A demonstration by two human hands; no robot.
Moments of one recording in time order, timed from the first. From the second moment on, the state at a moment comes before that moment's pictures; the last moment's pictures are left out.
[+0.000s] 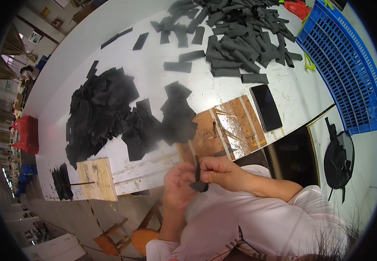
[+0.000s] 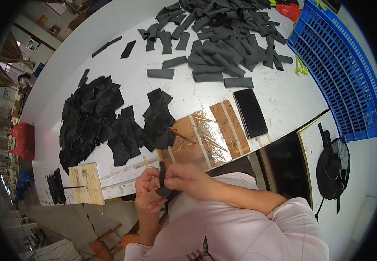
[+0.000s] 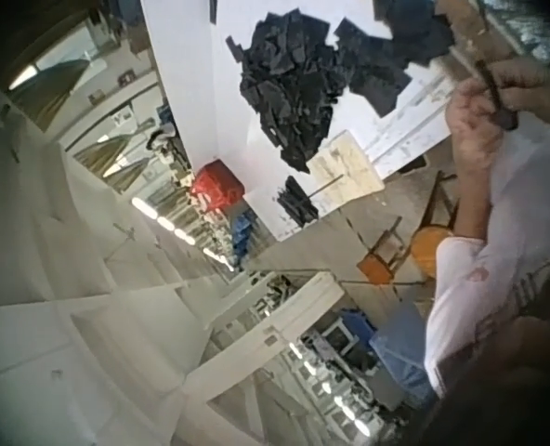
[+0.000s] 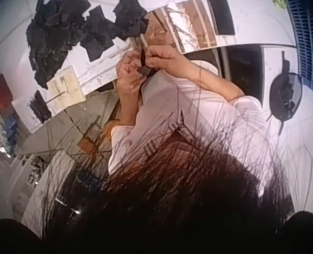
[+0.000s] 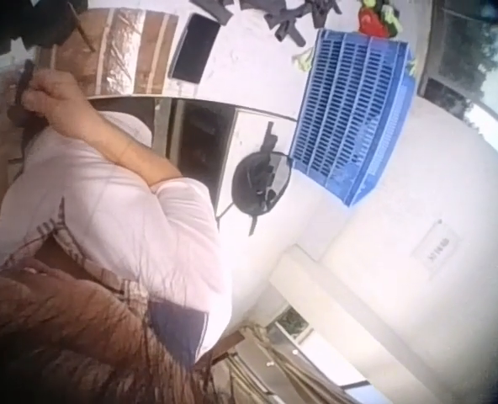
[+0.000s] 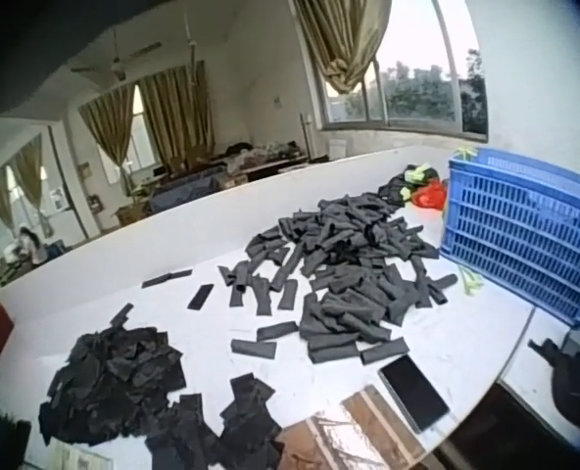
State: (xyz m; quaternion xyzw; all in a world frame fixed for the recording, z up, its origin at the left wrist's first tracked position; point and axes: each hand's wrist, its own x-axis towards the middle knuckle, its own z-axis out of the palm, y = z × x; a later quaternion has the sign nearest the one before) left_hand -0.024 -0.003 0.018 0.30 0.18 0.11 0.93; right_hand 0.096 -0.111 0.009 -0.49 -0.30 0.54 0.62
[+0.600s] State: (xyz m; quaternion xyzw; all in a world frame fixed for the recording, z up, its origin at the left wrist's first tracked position) left_hand -0.014 -0.015 0.025 0.15 0.24 0.14 0.95; right_hand 0.095 -0.108 0.019 -0.54 -0.35 0.44 0.63
